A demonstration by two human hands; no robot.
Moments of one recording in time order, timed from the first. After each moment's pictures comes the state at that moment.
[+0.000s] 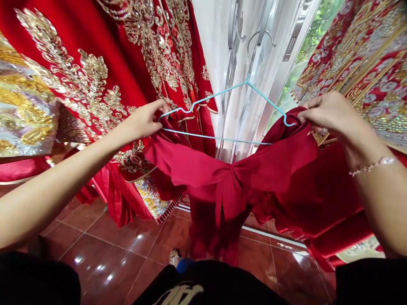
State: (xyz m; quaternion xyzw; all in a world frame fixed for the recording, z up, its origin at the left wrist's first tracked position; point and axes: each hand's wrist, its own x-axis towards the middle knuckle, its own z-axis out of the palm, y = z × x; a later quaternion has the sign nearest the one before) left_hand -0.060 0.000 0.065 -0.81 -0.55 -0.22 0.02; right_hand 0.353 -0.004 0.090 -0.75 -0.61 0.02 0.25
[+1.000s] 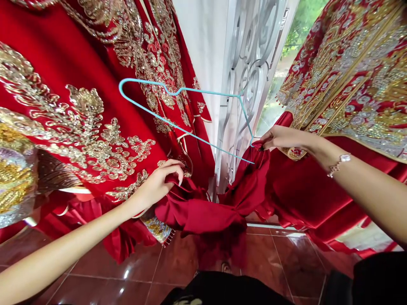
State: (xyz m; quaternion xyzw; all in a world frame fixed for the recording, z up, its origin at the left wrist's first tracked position) left_hand -0.086 -0.008 -0.010 -0.86 -0.40 -0.25 -0.20; right_hand 0.311 0.032 0.070 -0.63 -0.74 0.22 0.09
